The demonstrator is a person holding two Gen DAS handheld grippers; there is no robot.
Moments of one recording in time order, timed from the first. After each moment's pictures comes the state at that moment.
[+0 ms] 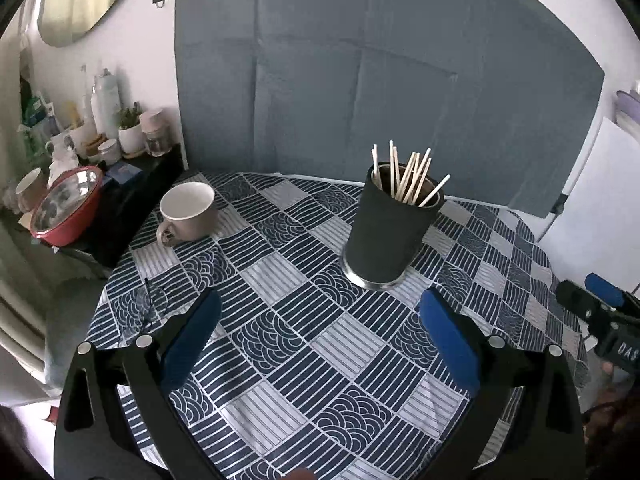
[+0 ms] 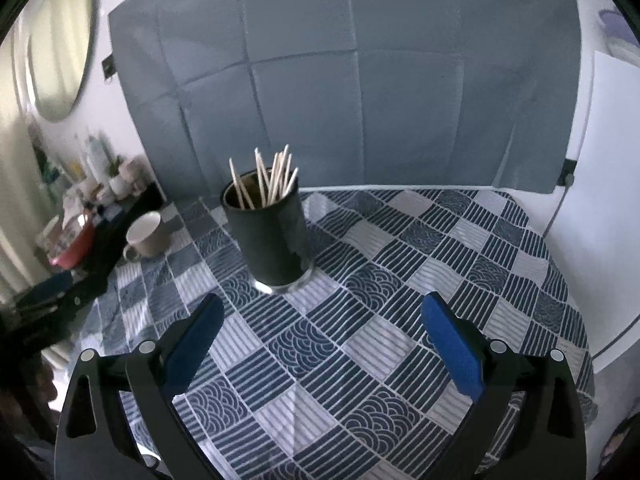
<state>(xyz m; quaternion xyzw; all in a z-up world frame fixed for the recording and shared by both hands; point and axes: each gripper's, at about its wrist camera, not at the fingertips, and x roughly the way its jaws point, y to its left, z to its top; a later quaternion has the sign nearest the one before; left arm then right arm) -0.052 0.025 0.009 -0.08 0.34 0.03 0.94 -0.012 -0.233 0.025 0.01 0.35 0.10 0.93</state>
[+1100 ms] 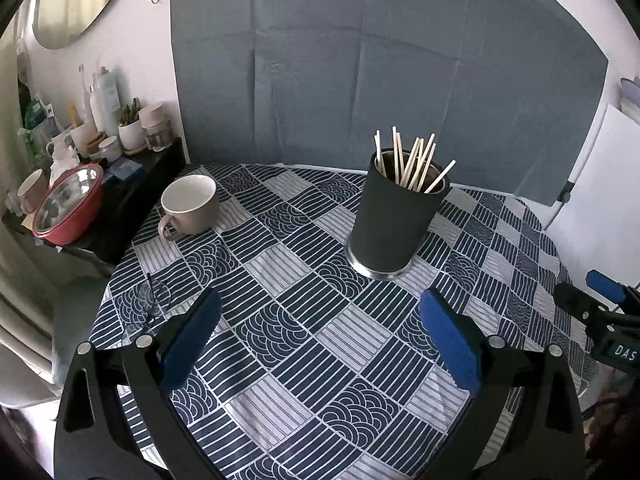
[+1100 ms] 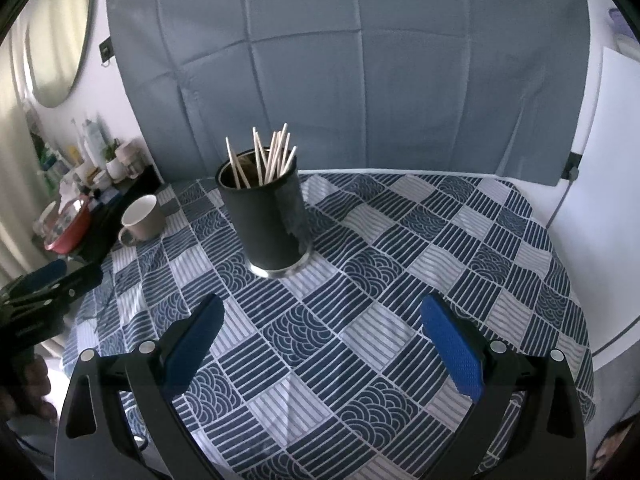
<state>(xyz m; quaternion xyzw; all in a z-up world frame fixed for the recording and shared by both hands) -0.046 0.020 0.003 -0.06 0.36 0.03 0.93 -0.004 -0.235 0.012 0.01 0.37 0.10 0.92</state>
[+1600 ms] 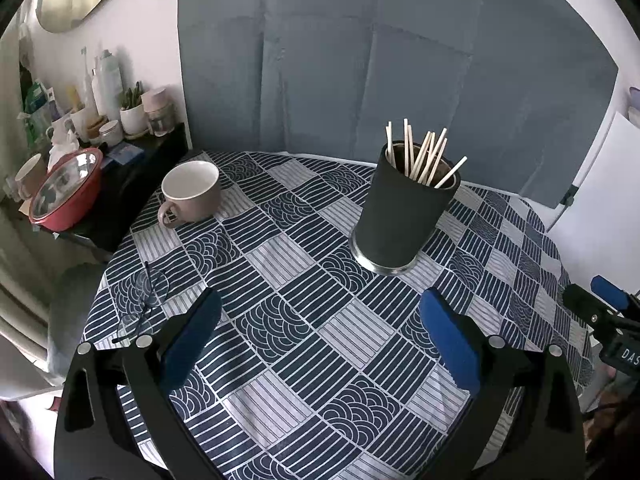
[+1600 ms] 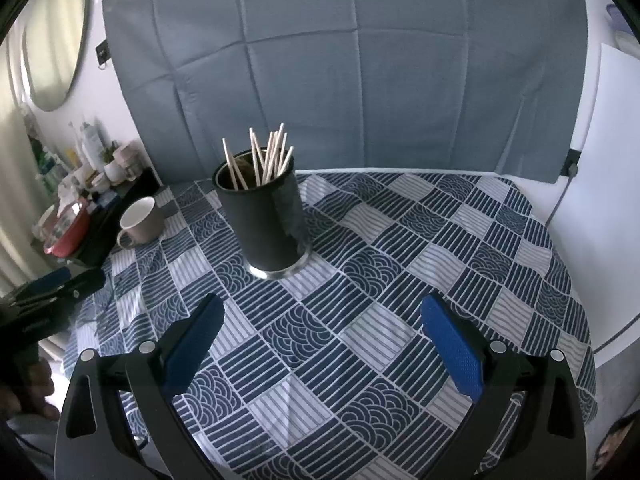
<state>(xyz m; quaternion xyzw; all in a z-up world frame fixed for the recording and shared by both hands) -0.039 0.028 -0.005 -0.07 0.37 0.04 0.92 -0.003 -0.236 0.012 0.01 0.37 0.10 0.92</state>
